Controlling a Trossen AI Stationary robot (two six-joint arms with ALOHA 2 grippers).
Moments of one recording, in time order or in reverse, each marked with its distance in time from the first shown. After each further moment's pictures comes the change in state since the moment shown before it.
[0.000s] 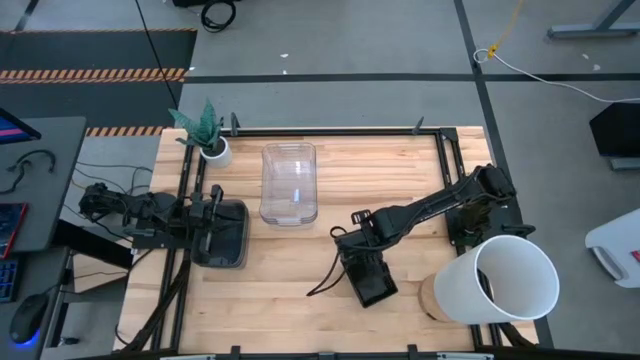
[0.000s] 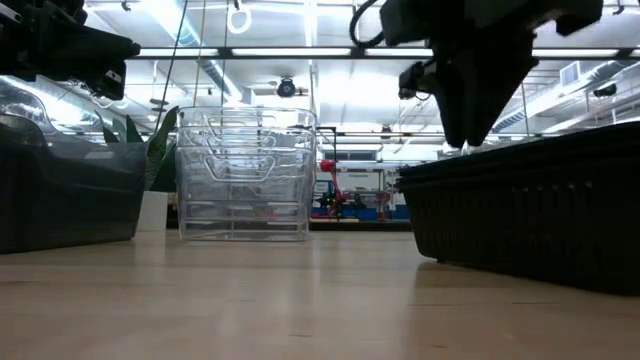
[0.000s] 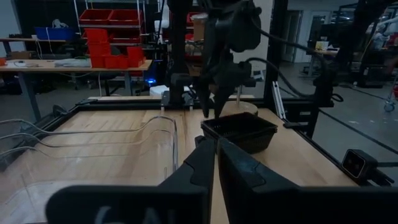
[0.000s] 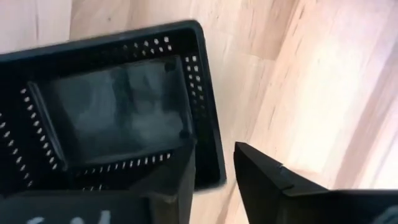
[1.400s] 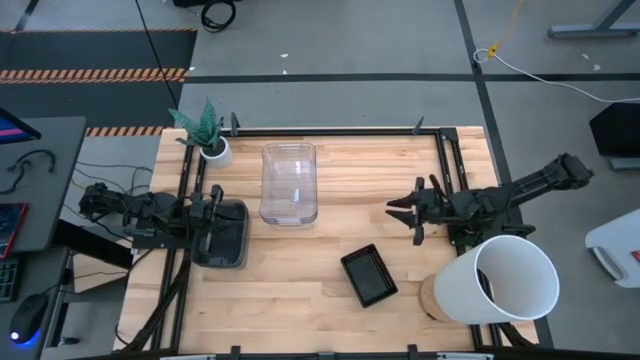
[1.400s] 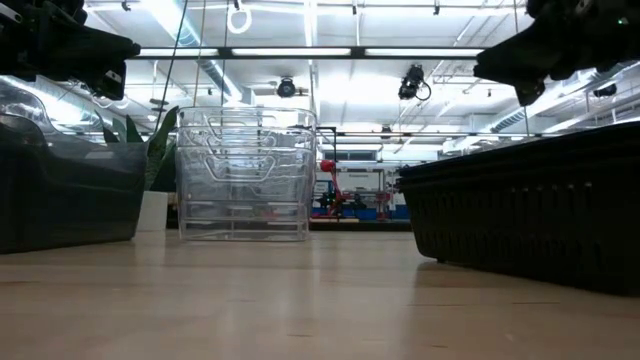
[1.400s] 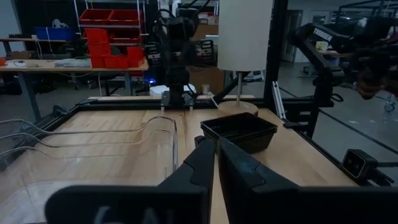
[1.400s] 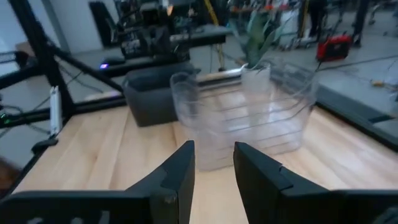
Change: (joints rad) left arm 0.000 0.000 0.000 0.000 0.000 0.000; right arm 0.003 -1.220 -1.168 1.260 0.374 0.114
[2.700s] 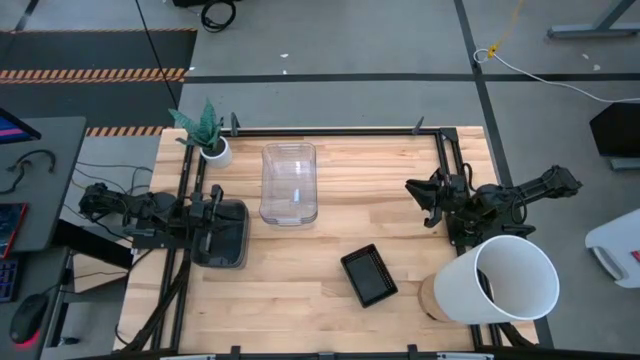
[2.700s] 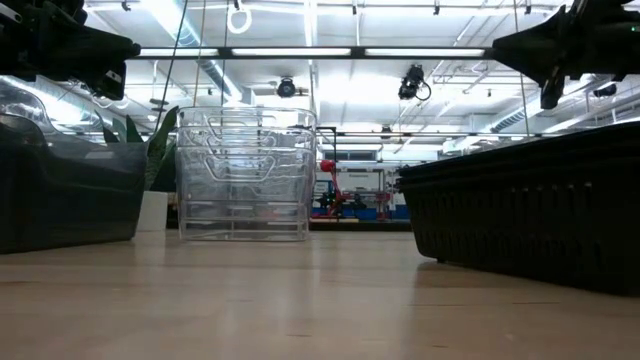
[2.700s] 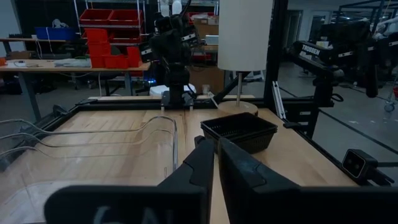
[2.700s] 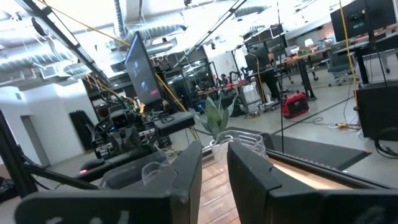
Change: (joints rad) left arm 0.000 0.000 0.000 0.000 0.000 0.000; right arm 0.000 -0.348 -0.201 0.289 0.203 -0.051
